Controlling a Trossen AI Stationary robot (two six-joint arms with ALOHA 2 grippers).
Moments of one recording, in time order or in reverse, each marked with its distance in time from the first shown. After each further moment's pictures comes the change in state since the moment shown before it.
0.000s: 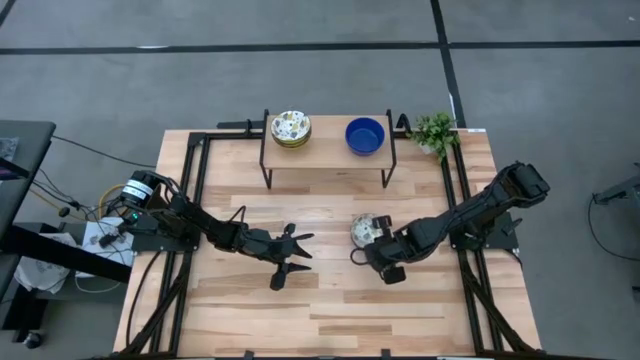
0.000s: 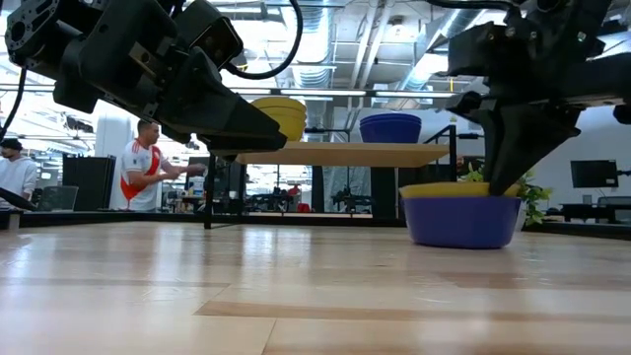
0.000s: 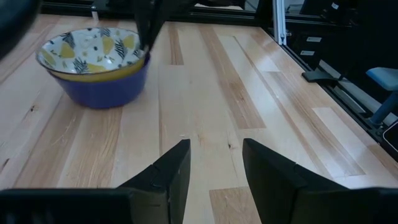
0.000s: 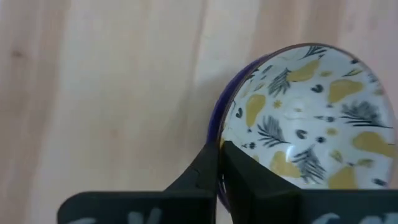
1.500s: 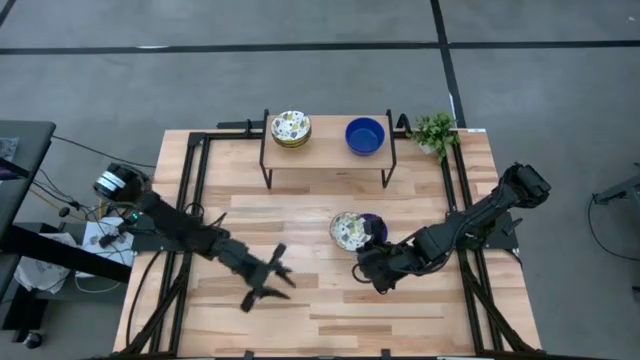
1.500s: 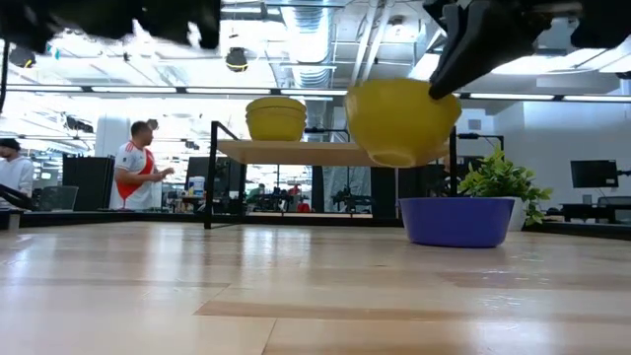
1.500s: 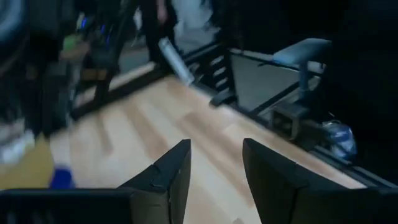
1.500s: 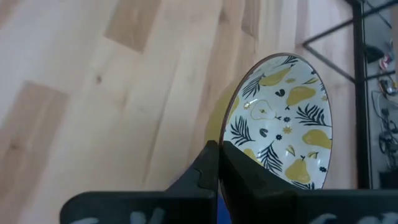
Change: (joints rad) left arm -0.185 -0.231 0.001 -0.110 0.096 0.409; right arm 0.125 -0.002 0.191 0.020 0.299 -0.141
